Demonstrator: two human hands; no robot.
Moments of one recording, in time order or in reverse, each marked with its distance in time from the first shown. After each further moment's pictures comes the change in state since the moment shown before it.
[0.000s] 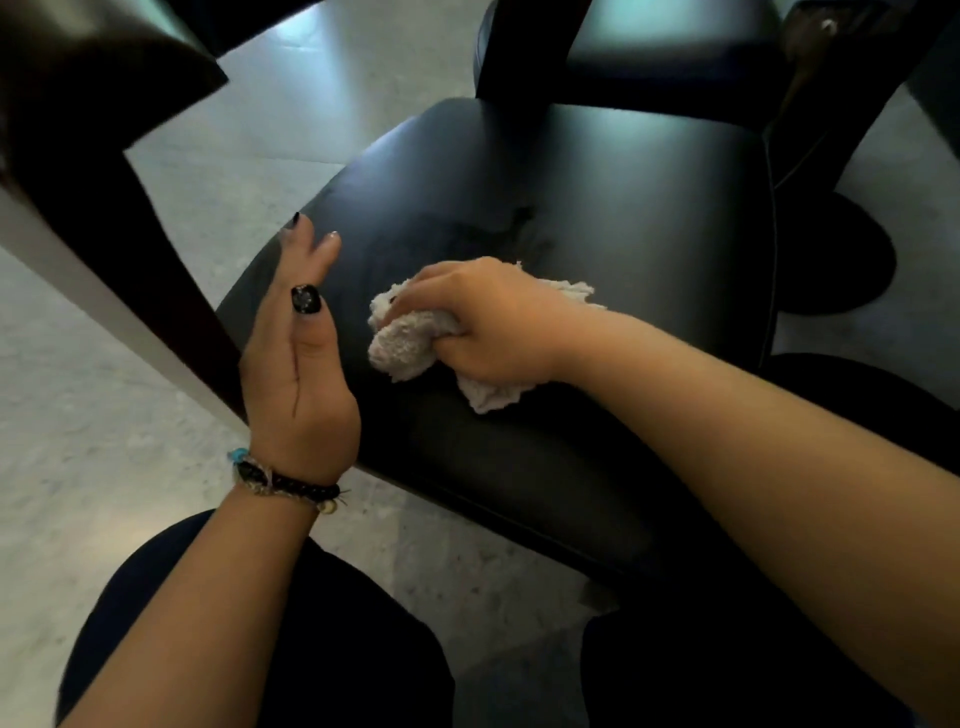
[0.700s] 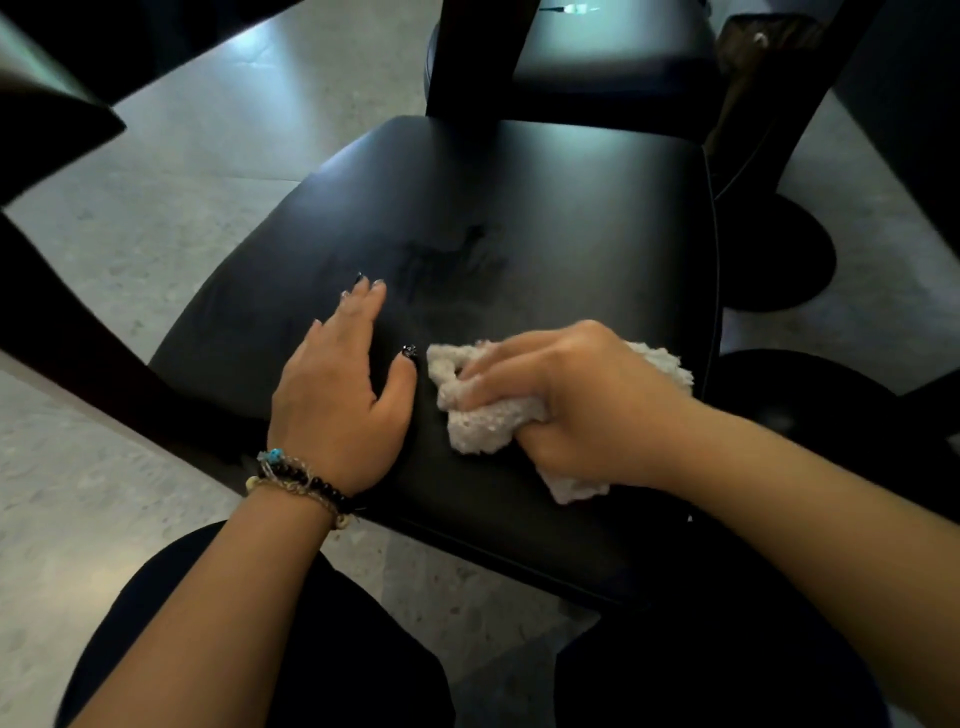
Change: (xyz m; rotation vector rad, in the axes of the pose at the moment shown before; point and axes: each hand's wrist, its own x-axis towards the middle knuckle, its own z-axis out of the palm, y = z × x) left_hand 0.005 0.012 0.032 0.542 -0.418 -0.072; right_hand -0.090 0.001 -0.006 0.014 0.193 0.039
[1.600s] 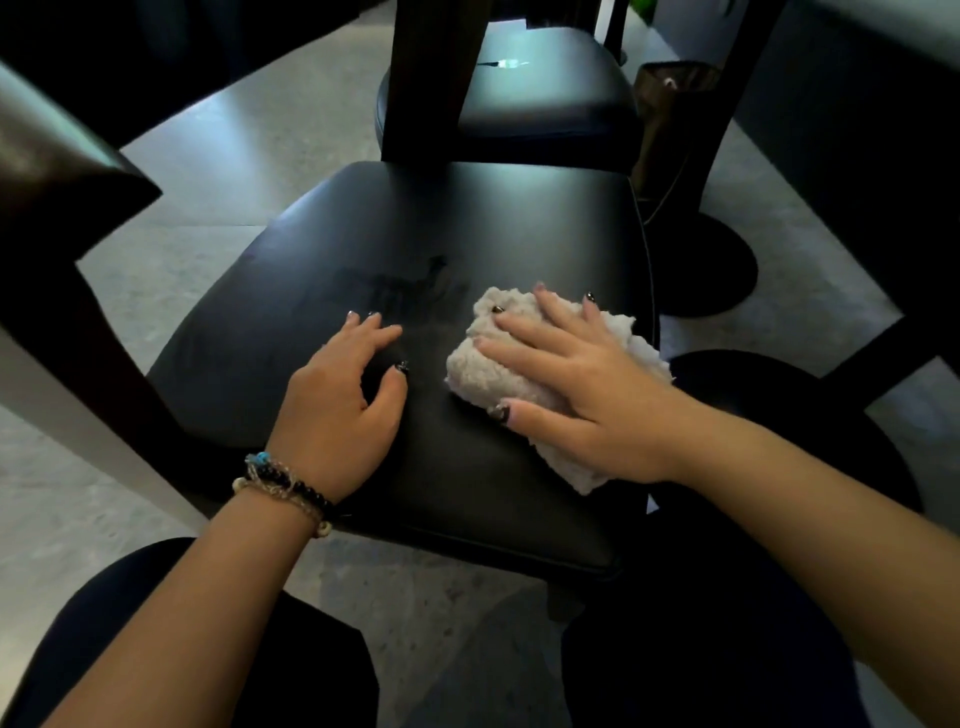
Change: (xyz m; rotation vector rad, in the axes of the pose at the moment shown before) left_hand 0.005 0.013 -0.018 -0.192 -0.075 0.109; right_hand -0.030 0.013 -0.007 -0.212 0.031 0.225
